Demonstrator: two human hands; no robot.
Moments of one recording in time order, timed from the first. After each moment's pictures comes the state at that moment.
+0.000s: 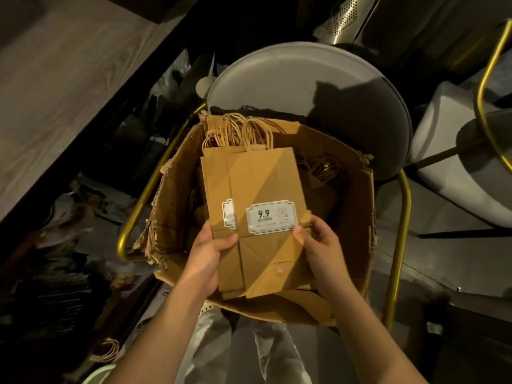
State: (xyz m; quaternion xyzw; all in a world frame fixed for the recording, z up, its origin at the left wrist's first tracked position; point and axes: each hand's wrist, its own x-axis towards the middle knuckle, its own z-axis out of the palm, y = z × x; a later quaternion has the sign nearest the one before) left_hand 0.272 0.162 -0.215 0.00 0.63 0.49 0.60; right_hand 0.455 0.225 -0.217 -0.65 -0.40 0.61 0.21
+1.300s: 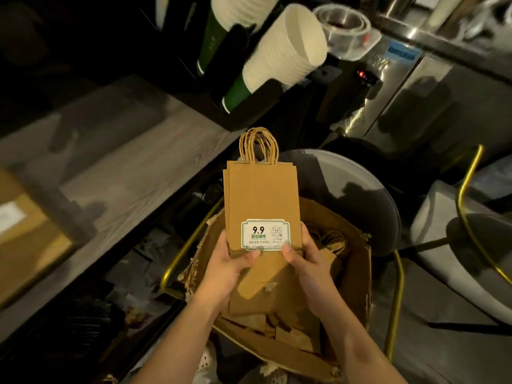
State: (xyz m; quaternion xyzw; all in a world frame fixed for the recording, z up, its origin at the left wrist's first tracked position) left_hand 0.248 0.169 -0.111 0.17 0.59 0.59 0.52; right_hand 0.397 0.250 -0.119 -0.45 -0.50 0.70 0.23
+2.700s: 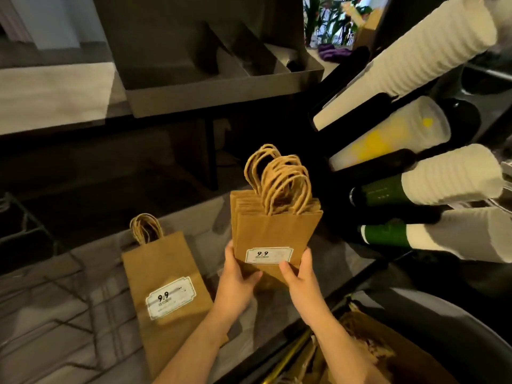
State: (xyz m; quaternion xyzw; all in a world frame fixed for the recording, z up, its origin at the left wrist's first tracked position) left_hand -0.020 0.125 -0.042 0.23 0.73 0.60 0.24; right_hand 0.072 0.242 -0.031 -0.37 -0.71 0.59 0.13
